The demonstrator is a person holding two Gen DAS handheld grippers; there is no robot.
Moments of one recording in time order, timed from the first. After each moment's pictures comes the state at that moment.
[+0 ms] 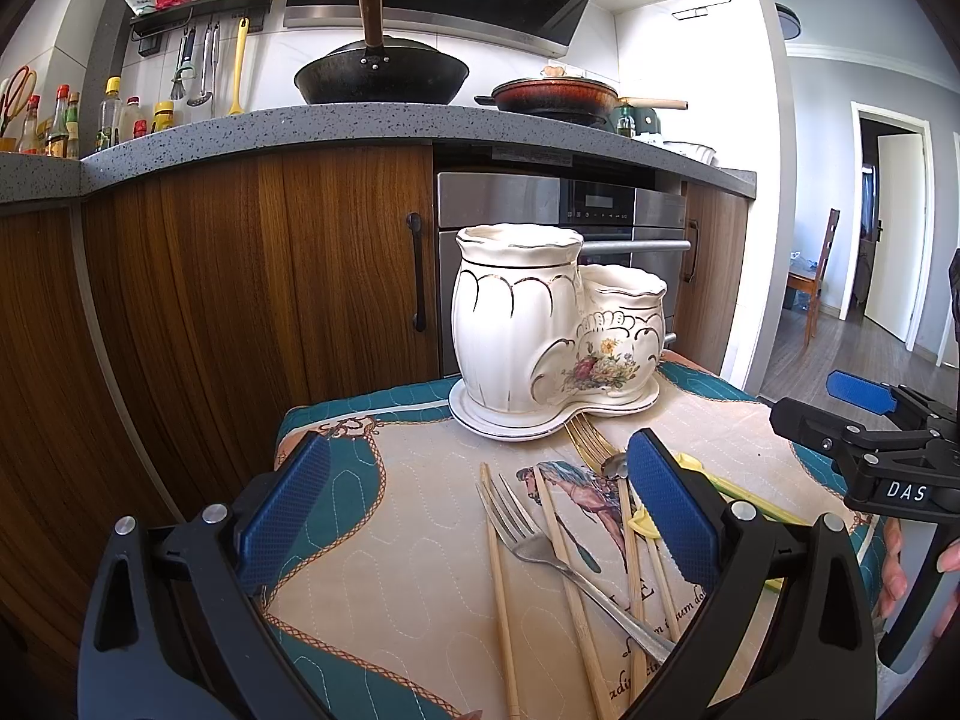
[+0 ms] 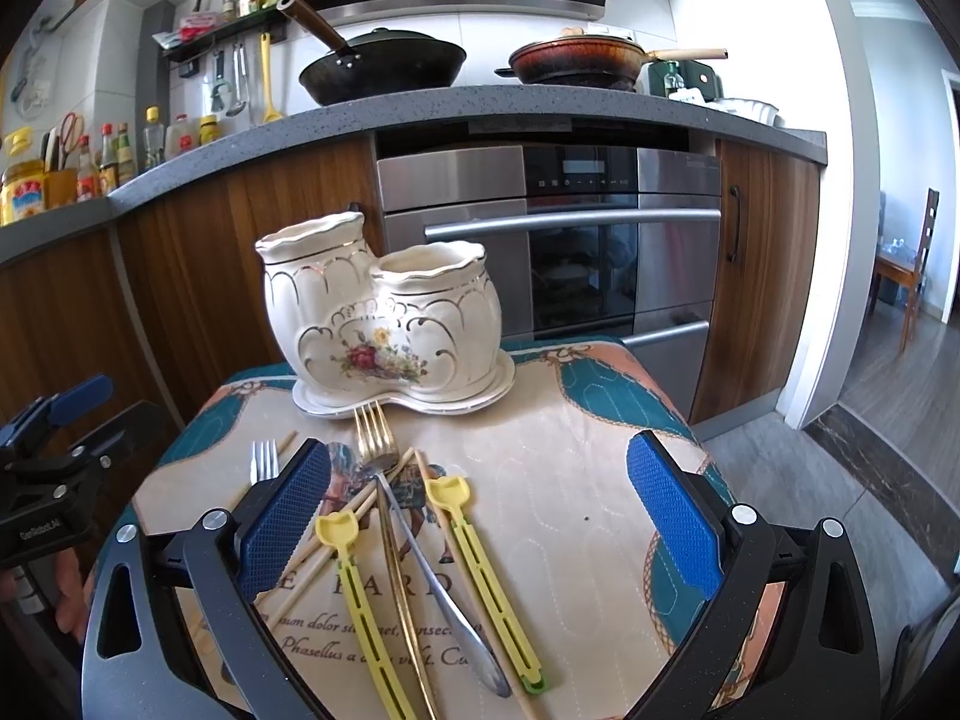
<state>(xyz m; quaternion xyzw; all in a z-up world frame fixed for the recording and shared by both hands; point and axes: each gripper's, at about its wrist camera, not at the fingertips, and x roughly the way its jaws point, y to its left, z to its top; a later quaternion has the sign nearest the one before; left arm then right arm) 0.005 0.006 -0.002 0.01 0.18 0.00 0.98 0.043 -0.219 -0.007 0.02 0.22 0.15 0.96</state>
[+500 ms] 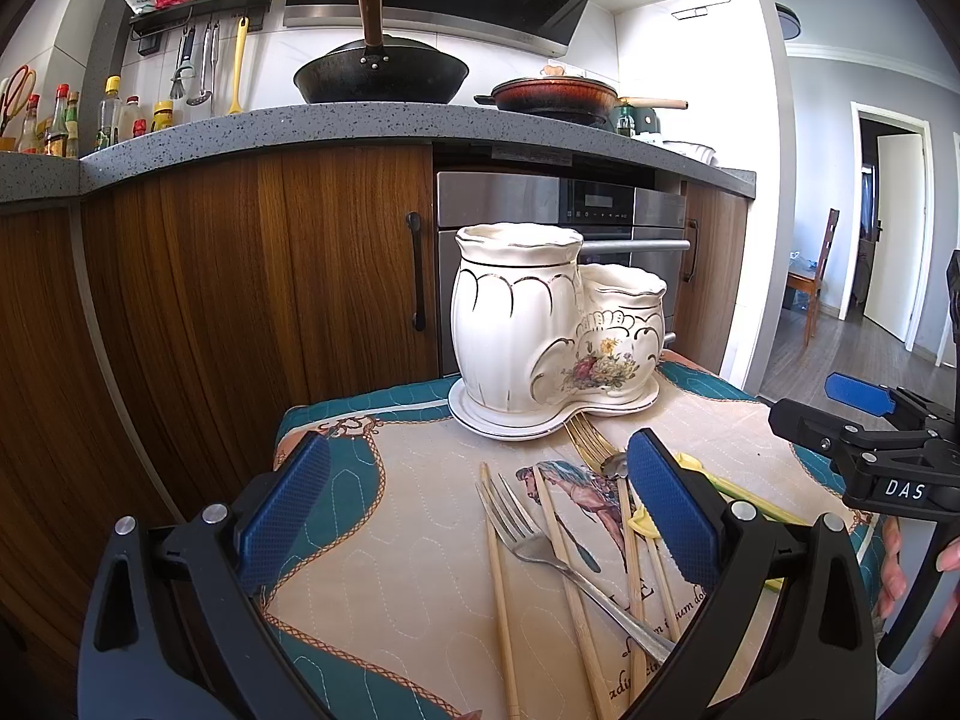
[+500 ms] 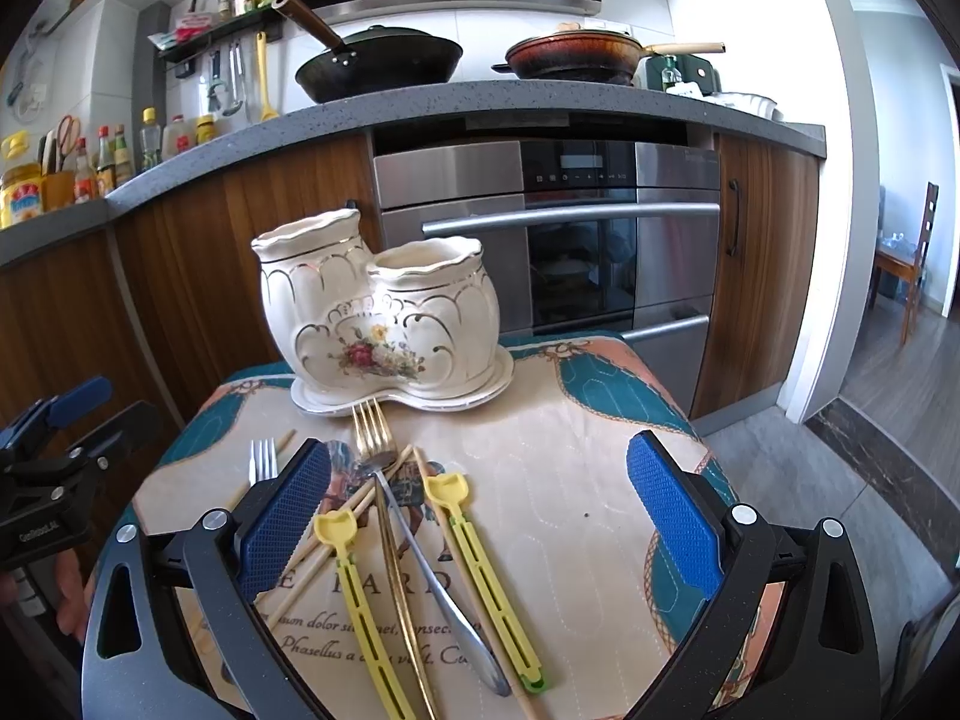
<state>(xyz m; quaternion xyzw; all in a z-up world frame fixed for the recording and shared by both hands) 0.005 0.006 -0.002 0.01 0.18 0.00 0.98 0.045 -0.219 -0.010 0.02 0.22 0.15 0.96</state>
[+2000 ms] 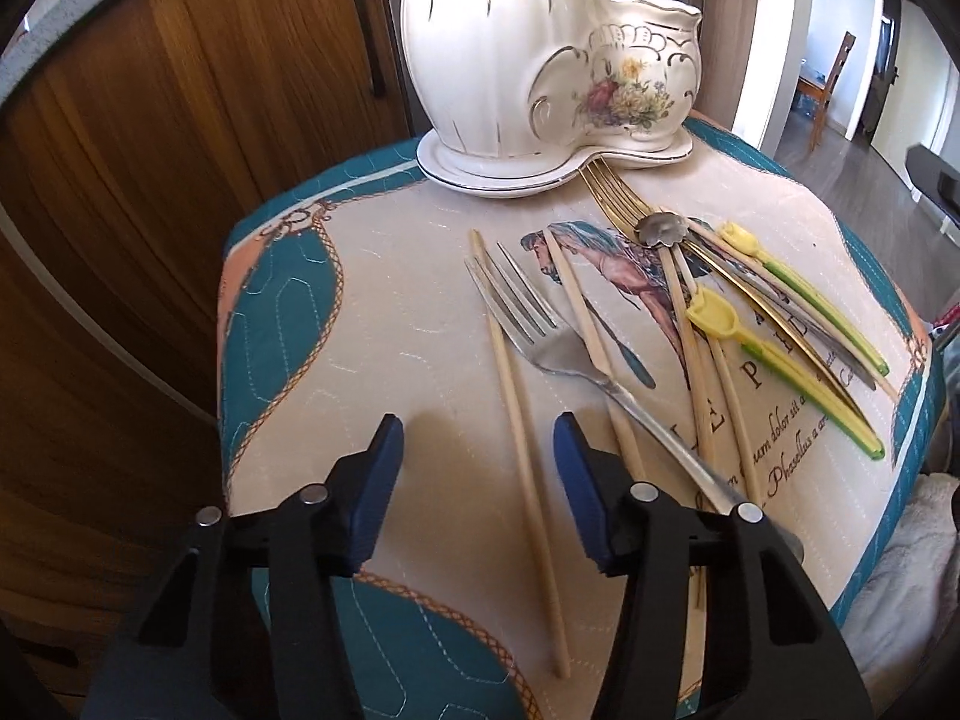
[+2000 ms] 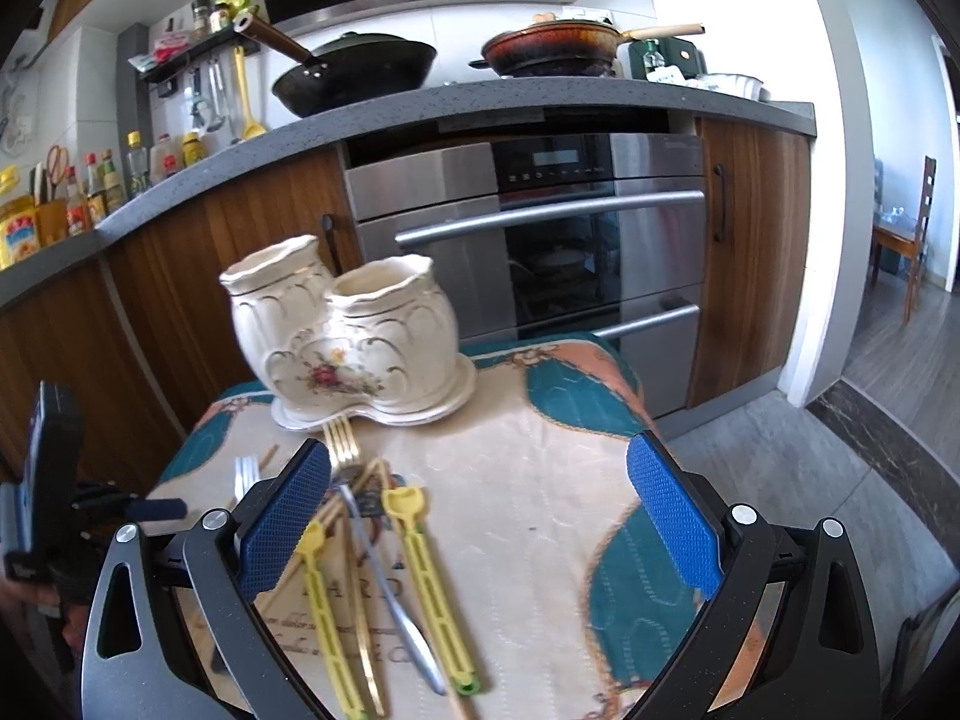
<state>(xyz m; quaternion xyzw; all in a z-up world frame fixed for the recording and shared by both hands) 0.063 0.004 -0.061 0.06 0.47 -0.02 0.88 0.058 -0.262 0.007 0.05 0.24 0.15 0.96</state>
